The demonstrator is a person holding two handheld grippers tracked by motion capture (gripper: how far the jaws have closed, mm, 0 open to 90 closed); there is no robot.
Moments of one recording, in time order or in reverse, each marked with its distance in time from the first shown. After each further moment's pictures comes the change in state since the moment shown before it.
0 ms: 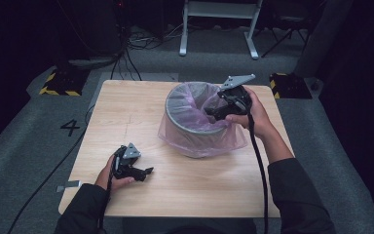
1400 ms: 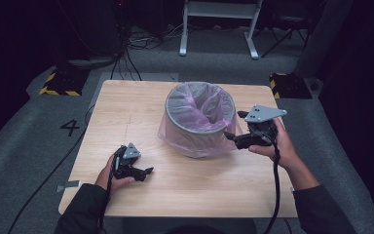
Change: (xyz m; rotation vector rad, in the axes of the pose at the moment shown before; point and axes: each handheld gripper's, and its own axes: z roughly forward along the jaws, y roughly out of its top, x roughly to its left) left arm 0.000 0.000 0.000 0.000 0.001 -0.001; right arm 0.037 -0.068 -0.065 -0.069 -0.070 -0.085
